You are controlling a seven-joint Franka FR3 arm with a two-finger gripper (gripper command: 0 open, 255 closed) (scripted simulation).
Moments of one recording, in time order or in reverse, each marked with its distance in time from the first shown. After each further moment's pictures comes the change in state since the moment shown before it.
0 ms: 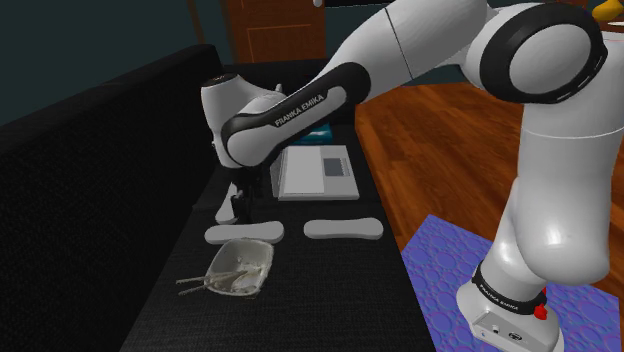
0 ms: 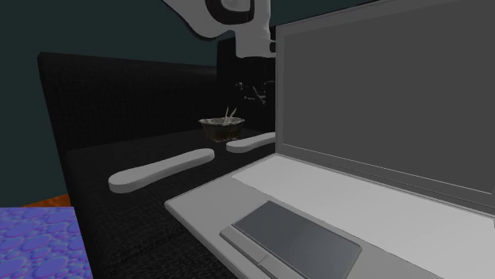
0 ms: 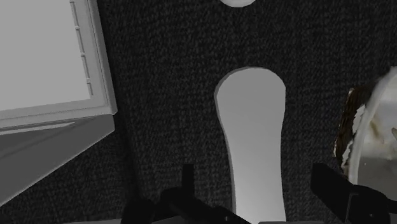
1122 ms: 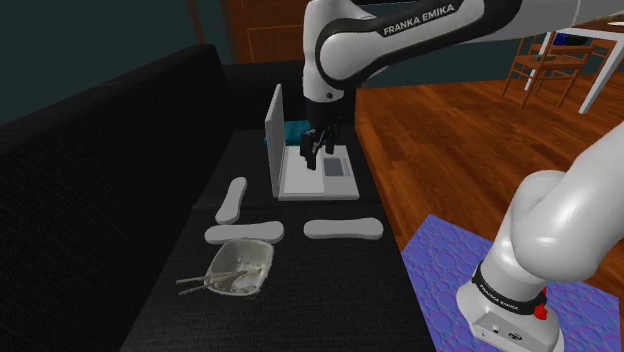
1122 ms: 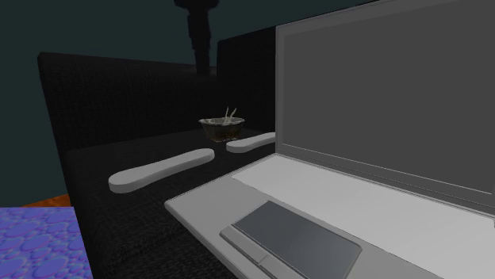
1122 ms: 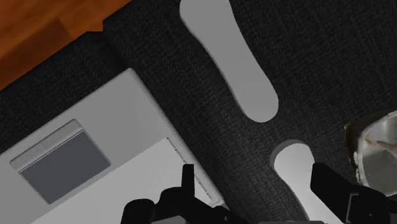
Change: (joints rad) arm -0.145 -0.584 -0.134 -0.402 0.190 -0.138 0.088
